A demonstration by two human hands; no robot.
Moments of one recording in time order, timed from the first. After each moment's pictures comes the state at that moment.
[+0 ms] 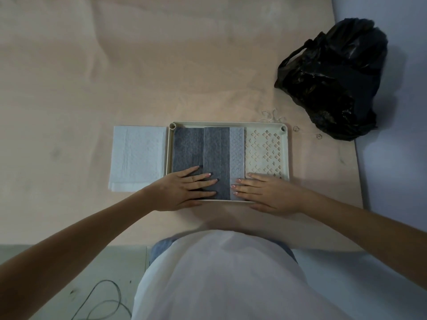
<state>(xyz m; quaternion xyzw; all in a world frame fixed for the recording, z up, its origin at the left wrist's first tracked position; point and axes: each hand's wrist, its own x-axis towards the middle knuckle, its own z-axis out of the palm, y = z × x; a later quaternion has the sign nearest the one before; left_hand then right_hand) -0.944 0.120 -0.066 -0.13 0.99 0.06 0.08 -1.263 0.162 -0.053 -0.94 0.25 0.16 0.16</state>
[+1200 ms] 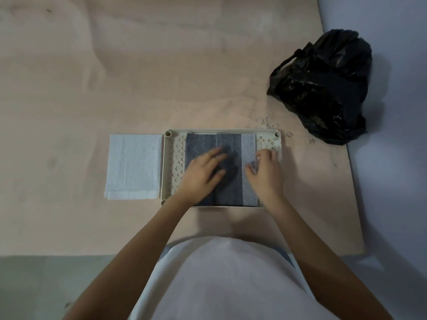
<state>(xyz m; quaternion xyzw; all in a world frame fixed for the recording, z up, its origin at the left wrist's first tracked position) -1.028 0.114 -0.053 -0.45 0.83 0.28 -0.16 -1.212 0.142 -0.037 -0.55 0.80 -0.15 0.18</state>
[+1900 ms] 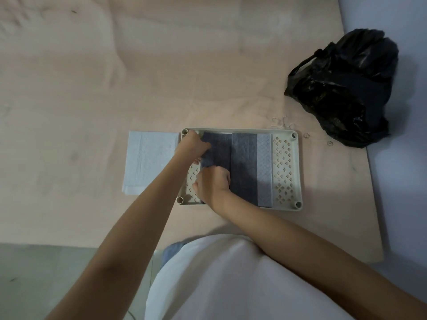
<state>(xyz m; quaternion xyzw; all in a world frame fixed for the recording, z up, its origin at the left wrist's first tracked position) -1.004 0.028 -0.038 -0.73 0.52 0.45 -0.01 -1.062 0.122 -0.022 -0.78 0.56 0.27 0.06</state>
